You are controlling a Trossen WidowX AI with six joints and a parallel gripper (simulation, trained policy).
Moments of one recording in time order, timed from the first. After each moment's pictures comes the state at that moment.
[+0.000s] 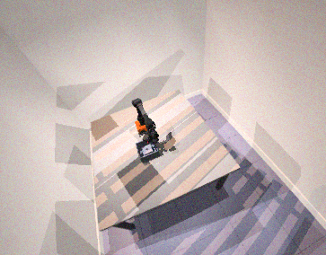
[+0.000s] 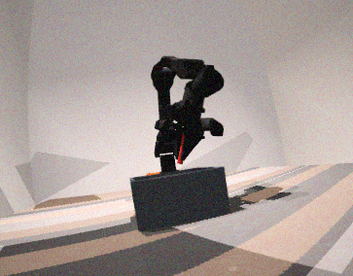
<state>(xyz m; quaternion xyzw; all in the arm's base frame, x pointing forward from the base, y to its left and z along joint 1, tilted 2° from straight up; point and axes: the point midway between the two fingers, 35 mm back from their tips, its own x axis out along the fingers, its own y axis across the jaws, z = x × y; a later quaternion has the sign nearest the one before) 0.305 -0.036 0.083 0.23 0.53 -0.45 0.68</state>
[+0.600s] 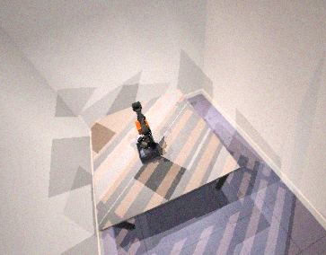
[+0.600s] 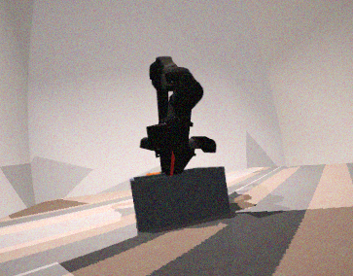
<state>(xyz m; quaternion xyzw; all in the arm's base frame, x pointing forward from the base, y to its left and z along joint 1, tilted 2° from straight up) 0.331 -0.075 0.039 0.23 0.58 -0.38 0.68</state>
